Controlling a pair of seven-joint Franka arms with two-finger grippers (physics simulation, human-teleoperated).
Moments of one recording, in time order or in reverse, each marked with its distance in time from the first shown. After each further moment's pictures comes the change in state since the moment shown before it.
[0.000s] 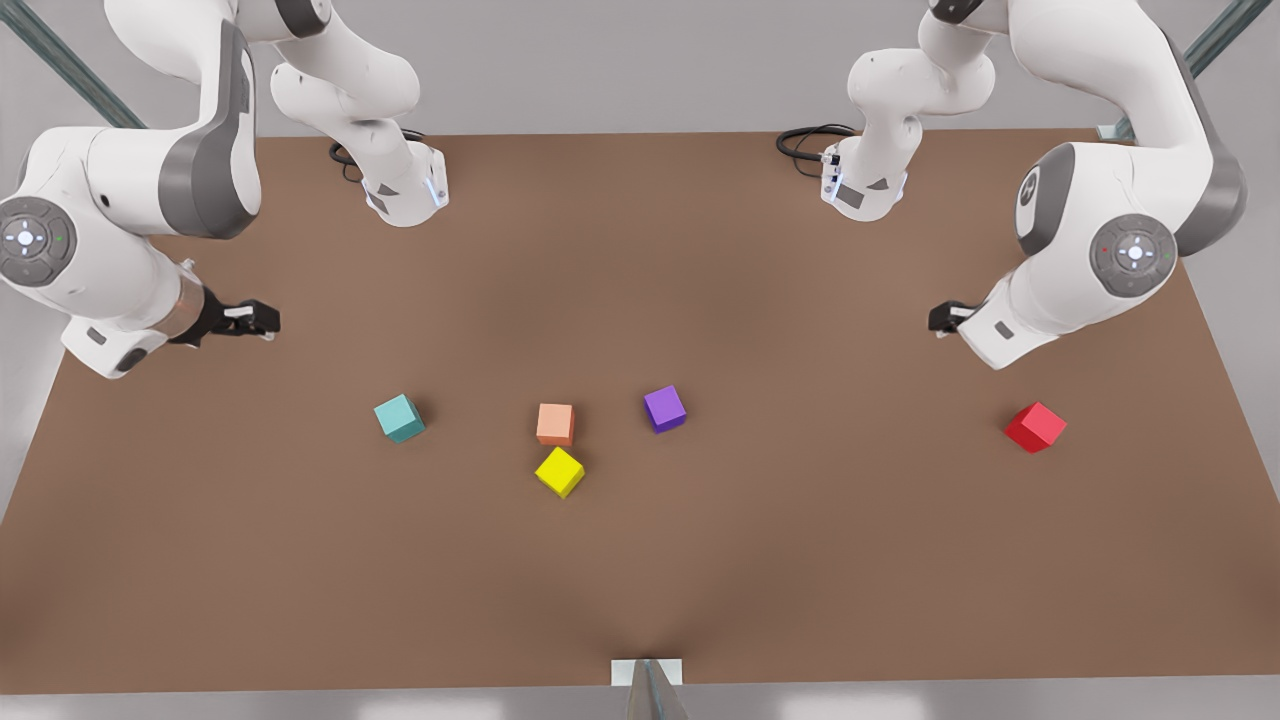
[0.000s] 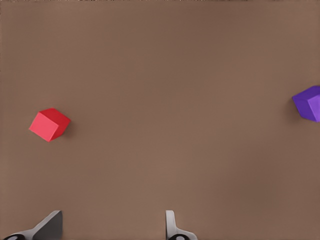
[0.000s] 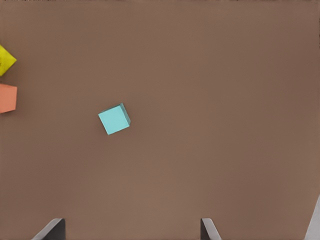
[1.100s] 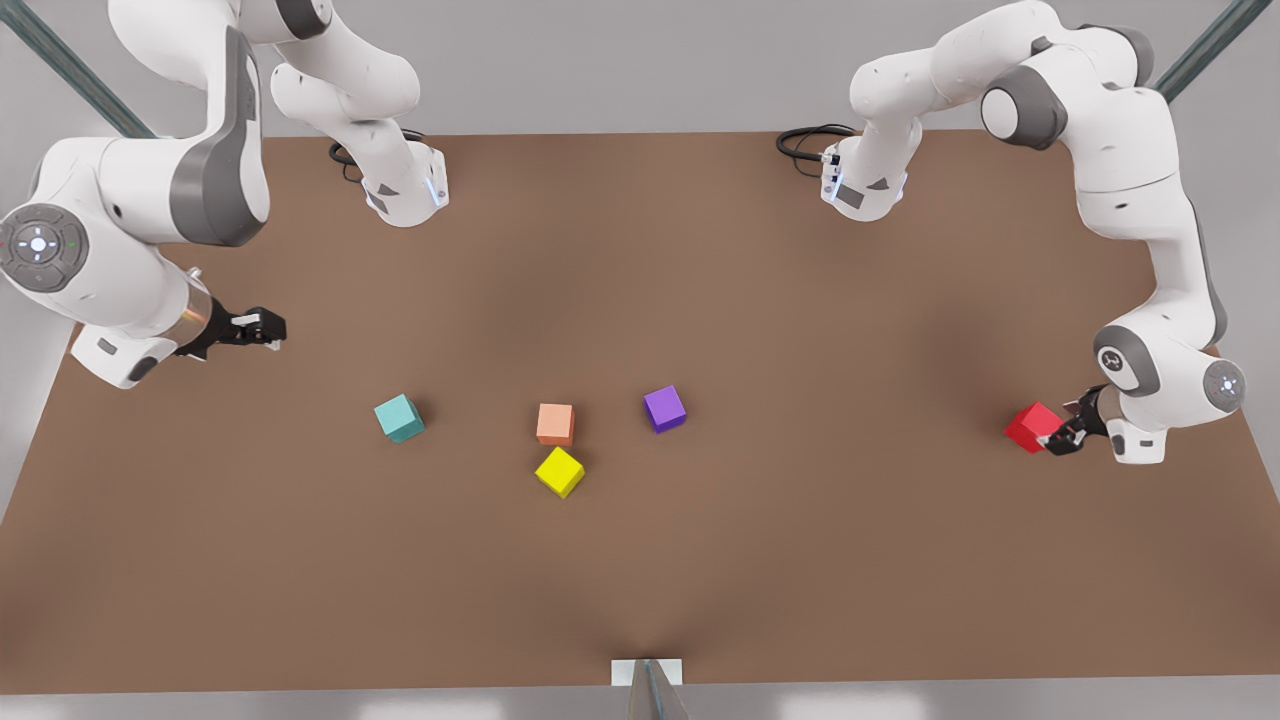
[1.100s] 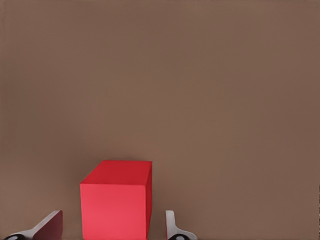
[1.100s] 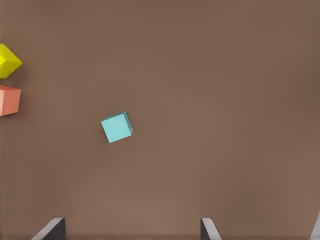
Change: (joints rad) left arm 0.265 0.398 0.320 -0.311 -0.241 0.782 -0.297; right arm 0.006 0.008 0.004 -0.013 0.002 0.042 -0.038
